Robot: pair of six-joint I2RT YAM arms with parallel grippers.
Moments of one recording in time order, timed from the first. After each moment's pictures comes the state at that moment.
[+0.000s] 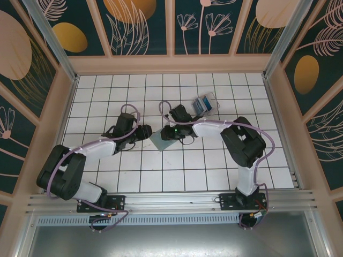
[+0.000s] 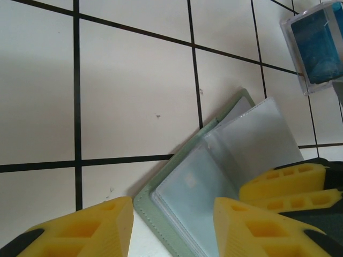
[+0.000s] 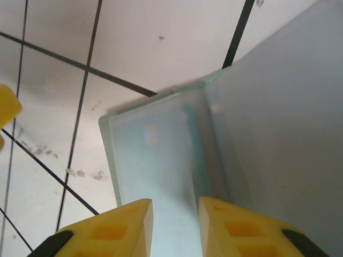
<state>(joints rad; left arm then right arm) -0.43 1.45 0.62 0.09 0.21 -0.64 0.74 1.91 1.15 -0.20 -0.34 0.54</state>
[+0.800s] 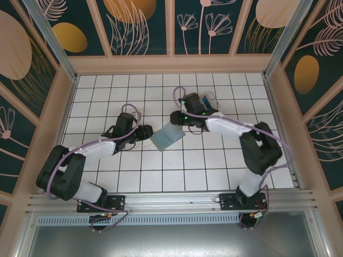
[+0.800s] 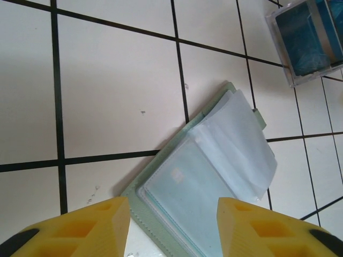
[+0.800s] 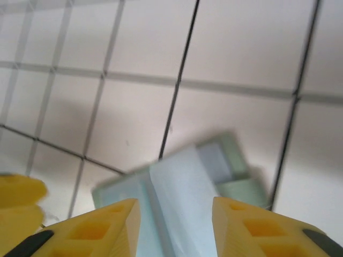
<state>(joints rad) -0.43 1.45 0.62 0.10 0.26 -0.63 0.61 1.69 1.14 -0.22 -0.15 0.50</state>
